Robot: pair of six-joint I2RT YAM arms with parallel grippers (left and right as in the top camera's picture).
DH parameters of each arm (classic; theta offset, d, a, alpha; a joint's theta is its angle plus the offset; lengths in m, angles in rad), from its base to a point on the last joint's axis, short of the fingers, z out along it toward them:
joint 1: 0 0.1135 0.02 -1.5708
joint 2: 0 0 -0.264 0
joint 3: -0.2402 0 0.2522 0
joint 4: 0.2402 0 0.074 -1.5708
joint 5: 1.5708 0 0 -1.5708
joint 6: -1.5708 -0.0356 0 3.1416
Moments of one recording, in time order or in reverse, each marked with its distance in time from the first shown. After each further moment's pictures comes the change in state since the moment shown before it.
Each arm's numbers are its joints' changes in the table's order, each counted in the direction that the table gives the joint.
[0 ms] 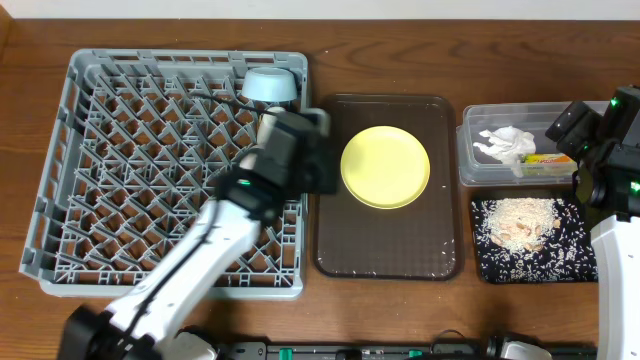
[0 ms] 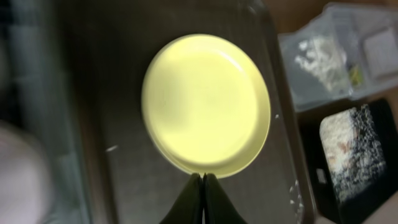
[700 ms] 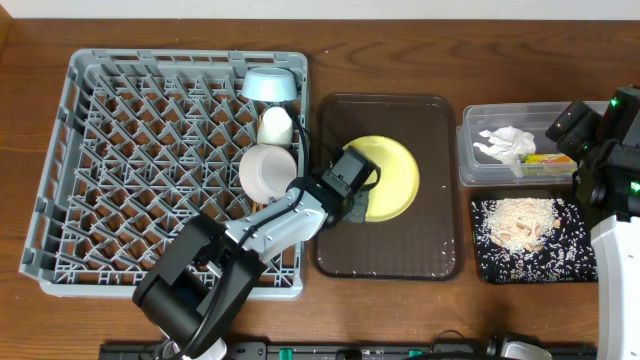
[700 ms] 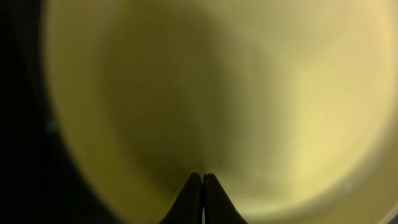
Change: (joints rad) left arm -0.160 0.374 0.002 -0.030 -0.185 0.003; right arm 0.000 0.000 0.000 0.000 0.000 0.000
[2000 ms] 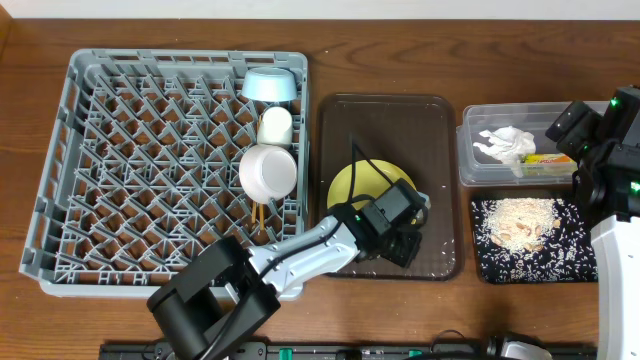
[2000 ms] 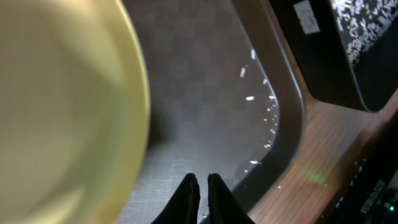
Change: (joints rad) left arm -0.242 -0.006 -0.037 -0.078 0.308 -0.017; right arm 0.000 0.000 0.000 0.000 0.000 0.000
